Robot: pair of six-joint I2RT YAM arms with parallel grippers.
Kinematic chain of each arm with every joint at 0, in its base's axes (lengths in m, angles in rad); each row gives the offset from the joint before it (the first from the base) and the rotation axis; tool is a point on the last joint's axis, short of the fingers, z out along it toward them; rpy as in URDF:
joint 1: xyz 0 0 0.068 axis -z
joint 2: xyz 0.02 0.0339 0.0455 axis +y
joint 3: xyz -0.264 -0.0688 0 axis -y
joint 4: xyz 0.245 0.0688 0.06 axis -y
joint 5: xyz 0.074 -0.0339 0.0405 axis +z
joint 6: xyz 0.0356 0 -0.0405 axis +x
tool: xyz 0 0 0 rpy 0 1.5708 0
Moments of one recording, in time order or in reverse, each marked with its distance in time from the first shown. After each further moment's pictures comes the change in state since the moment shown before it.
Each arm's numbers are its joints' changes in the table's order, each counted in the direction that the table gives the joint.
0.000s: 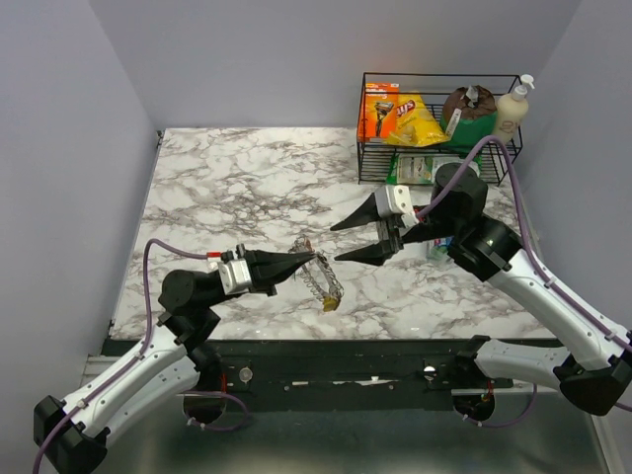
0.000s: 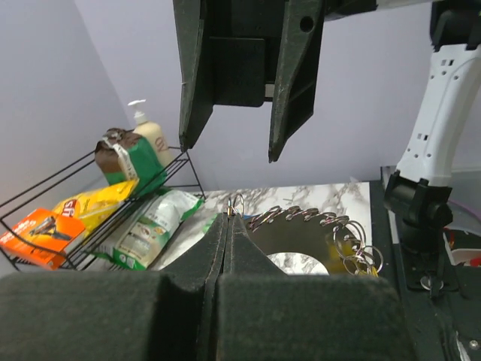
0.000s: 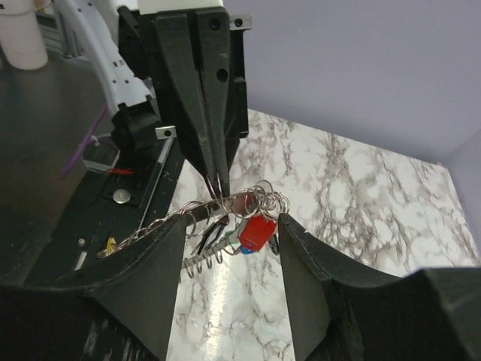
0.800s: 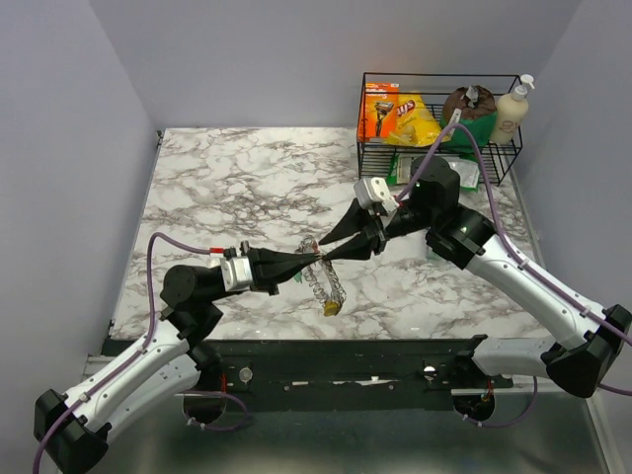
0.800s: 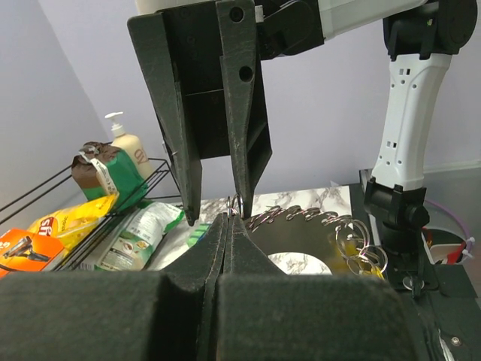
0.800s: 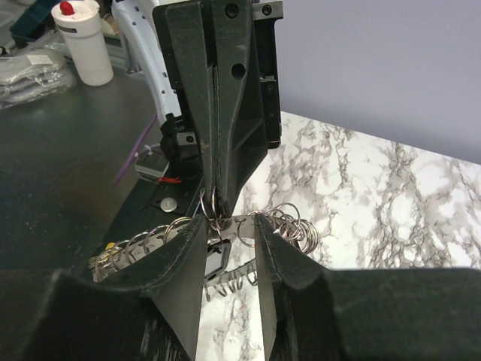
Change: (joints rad) left arm 0.001 0.051 0.034 0.051 -0.077 -0.038; right arm -0.003 0.121 0.015 0.076 0.159 0.108
